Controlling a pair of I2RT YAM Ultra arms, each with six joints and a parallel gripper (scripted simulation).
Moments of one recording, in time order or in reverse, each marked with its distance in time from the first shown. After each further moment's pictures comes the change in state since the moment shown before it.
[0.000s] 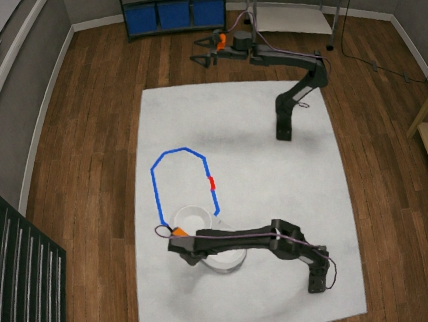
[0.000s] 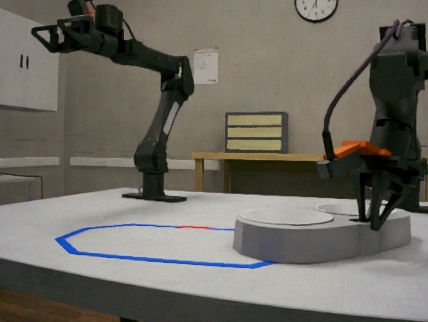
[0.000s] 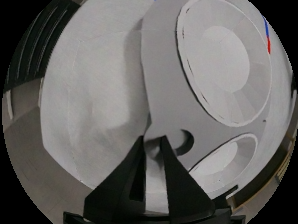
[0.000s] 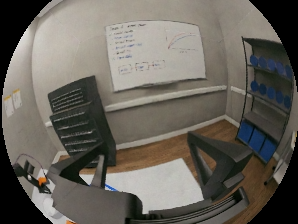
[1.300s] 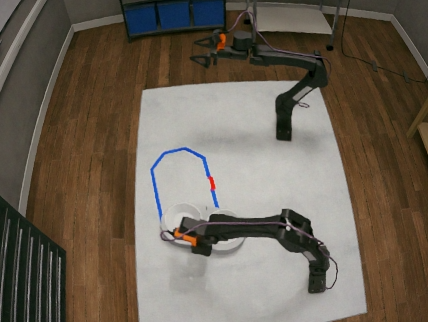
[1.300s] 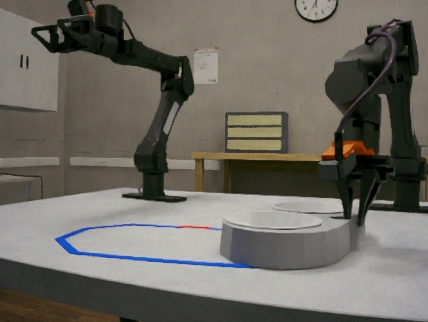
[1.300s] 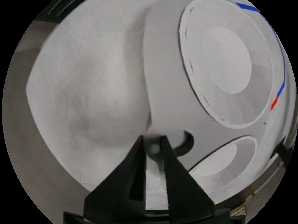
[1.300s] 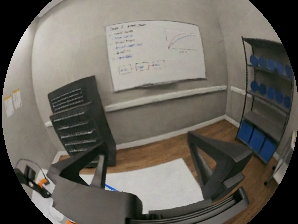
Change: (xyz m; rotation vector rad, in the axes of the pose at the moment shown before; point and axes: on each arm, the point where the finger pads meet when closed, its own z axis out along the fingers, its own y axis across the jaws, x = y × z) left arm 0.002 -0.032 0.000 -0.164 0.007 -0.480; right arm 0.000 0.000 0.000 0.000 0.000 0.000
